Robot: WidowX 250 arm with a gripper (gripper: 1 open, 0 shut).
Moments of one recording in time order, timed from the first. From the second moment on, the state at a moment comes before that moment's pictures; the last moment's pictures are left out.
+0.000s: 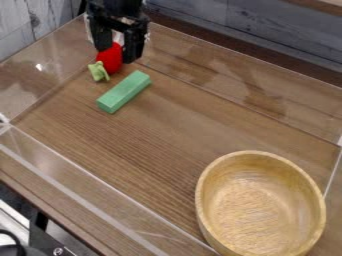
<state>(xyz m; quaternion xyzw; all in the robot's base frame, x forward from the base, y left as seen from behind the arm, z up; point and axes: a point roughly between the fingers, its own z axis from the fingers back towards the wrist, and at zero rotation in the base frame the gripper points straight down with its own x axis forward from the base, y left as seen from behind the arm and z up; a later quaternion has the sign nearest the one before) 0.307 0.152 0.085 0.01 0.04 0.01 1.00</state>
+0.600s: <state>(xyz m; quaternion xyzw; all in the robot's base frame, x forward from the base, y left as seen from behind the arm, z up) 0.322 0.172 0.062 0.02 0.04 0.02 1.00</state>
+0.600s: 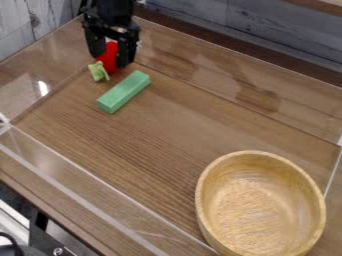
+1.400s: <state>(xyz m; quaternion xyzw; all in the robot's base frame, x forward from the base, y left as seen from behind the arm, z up) 0.340 0.184 0.055 0.00 0.02 0.05 1.00</state>
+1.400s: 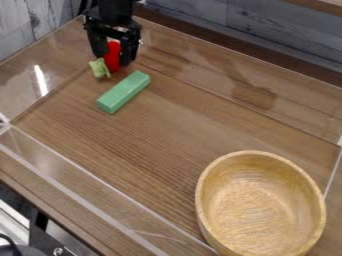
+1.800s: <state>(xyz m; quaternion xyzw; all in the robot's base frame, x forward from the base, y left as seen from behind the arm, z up) 0.342 0.186 0.050 0.00 0.02 0.06 1.00</state>
